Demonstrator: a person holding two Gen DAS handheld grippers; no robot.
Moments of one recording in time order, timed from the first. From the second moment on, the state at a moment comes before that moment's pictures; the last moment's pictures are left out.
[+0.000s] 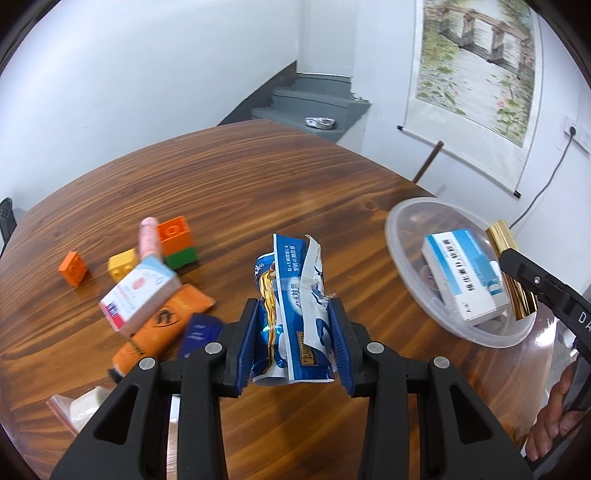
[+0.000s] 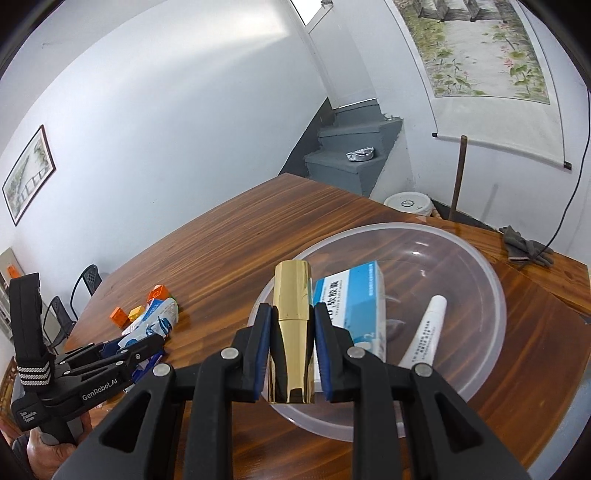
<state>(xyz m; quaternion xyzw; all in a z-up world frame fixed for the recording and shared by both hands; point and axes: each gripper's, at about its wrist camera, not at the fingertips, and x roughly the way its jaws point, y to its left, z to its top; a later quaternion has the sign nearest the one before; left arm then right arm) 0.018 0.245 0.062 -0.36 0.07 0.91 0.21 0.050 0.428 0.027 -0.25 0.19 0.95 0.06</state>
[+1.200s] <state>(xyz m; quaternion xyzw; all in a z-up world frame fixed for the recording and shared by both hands) -0.001 0.352 0.060 -0.38 0.09 0.86 0.33 0.055 0.488 0.009 -0.26 0.23 0.93 0.13</state>
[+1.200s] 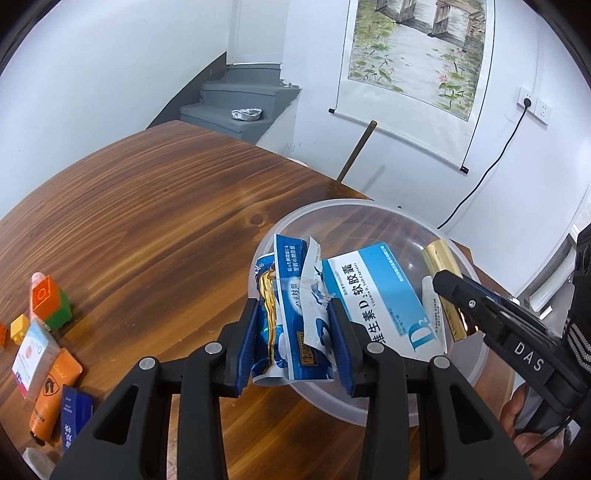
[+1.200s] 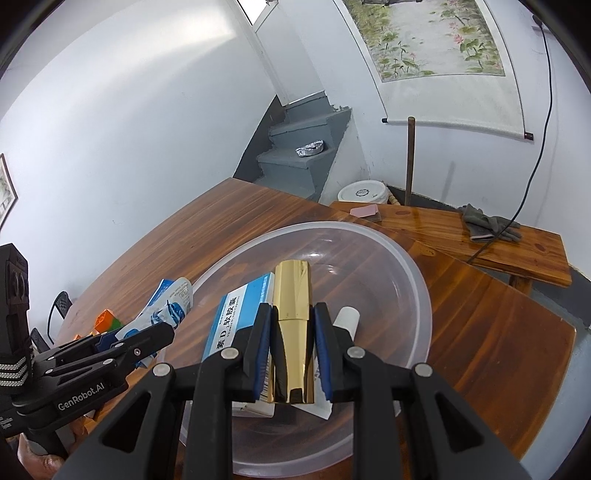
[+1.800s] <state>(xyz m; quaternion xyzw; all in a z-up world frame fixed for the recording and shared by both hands) -0.005 0.365 0.049 -0.39 0.08 0.85 0.35 0.044 0.491 0.005 -0.28 0.23 0.92 0.13</state>
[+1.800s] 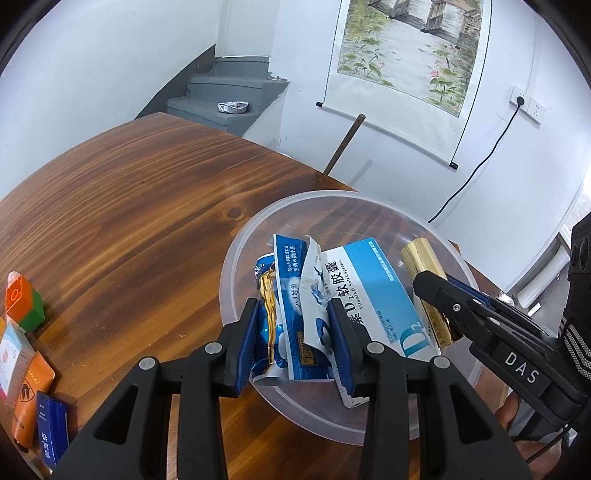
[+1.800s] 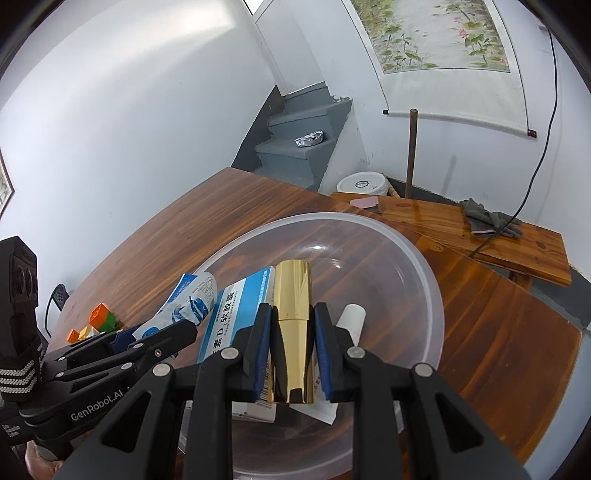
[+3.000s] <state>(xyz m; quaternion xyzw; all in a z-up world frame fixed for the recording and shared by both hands) 0.008 0.340 0.064 -0.38 0.07 0.85 0.35 0.043 0.481 0.007 -0.29 0.23 0.92 0.13</state>
